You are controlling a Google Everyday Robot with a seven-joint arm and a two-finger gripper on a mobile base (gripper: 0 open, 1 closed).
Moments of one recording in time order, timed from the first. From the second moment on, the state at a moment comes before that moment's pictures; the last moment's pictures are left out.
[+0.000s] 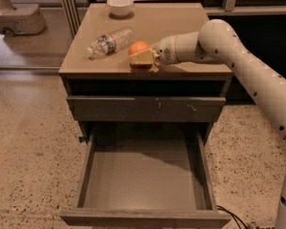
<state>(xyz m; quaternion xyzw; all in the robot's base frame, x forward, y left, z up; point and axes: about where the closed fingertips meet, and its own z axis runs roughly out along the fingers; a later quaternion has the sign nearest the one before) 0.749 -0.010 0.848 -0.36 0.75 0.32 0.46</state>
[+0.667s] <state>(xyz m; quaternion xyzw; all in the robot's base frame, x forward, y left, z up) 0.751 -0.013 0.837 -0.33 0.76 0.34 0.45</state>
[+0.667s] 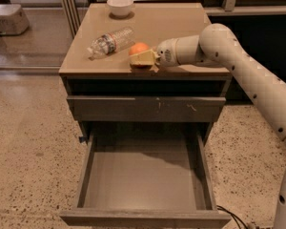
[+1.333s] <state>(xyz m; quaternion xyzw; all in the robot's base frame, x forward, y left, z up) 0.753 -0.019 0.835 -0.30 0.77 0.36 0.43</state>
